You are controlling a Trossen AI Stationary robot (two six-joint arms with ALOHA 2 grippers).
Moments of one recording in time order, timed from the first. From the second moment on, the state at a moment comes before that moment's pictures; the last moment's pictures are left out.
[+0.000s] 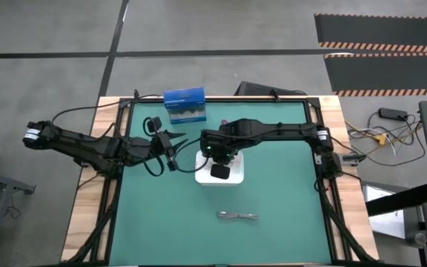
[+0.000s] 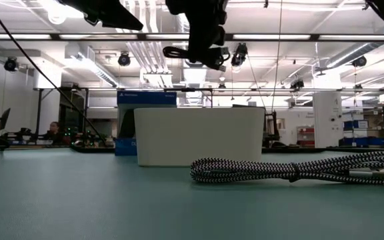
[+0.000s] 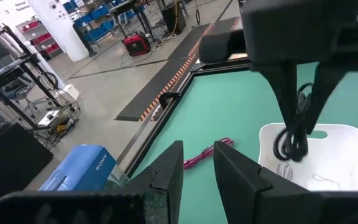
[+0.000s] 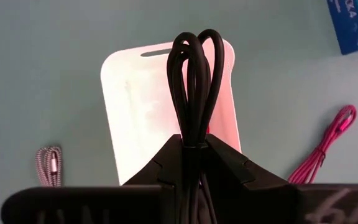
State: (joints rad) left arm -0.18 0.96 0.75 -0.06 -0.69 0.15; right arm 0.01 2.08 2.13 -1.26 0.04 0.16
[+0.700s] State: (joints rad) left arm -0.18 0.96 0.75 -0.05 -0.69 0.20; right arm 0.01 2.16 2.16 -1.29 0.04 0.05
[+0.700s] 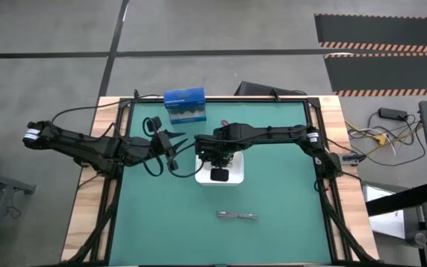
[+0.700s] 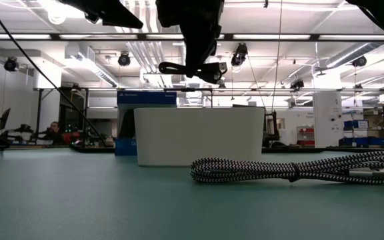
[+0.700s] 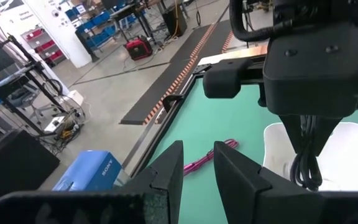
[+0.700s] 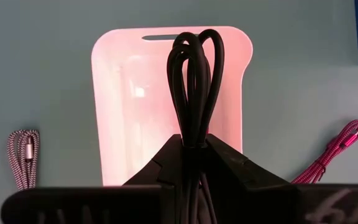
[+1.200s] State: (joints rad) left arm -0.18 0.96 0.75 -0.03 -0.70 0.20; right arm 0.02 2.16 2.09 -1.27 0.02 0.07
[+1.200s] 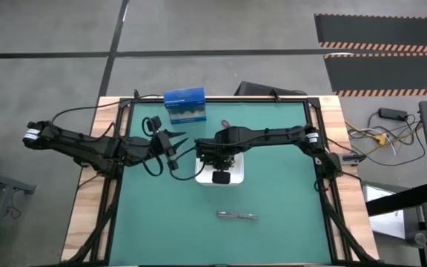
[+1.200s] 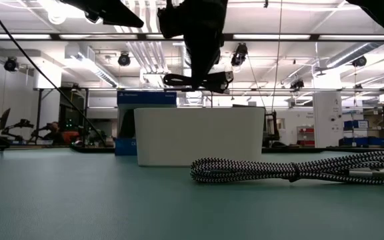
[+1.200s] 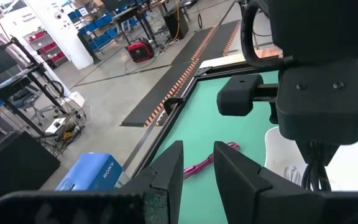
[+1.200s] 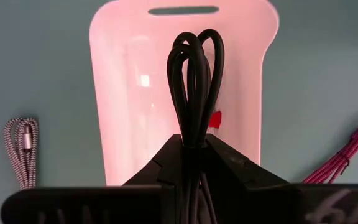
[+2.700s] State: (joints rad) left arm -0.18 0.96 0.75 -0.04 -0.70 0.20; right arm 0.04 2.16 1.83 -1.04 -0.11 0.15
